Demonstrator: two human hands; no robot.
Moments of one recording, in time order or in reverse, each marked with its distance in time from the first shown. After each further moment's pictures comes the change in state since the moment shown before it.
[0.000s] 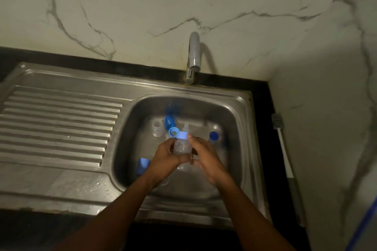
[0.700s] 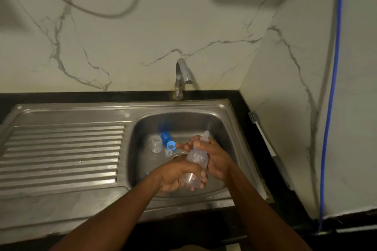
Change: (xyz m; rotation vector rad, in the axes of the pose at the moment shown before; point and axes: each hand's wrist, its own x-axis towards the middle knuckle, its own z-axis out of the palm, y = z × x) left_hand -0.060 0.046 -0.031 -0.016 -0.750 -0.221; right_hand -0.092 -0.037 0.036 0.304 -0.255 -0.253
